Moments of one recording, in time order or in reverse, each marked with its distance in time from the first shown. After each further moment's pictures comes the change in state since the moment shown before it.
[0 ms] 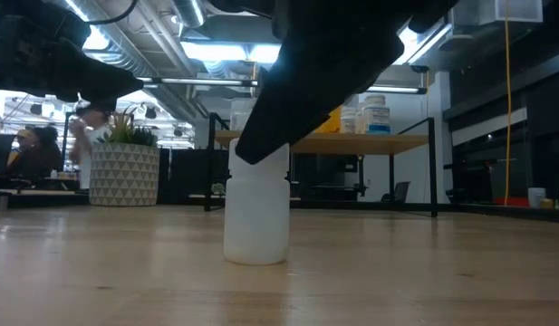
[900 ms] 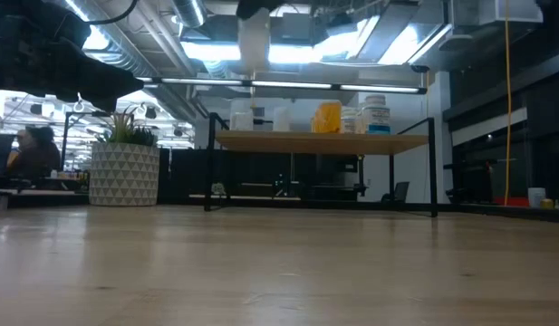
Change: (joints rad) left arm 0.000 0.000 0.000 0.000 0.000 0.000; right arm -0.114 0.004 0.584 -0.676 0.332 -0.100
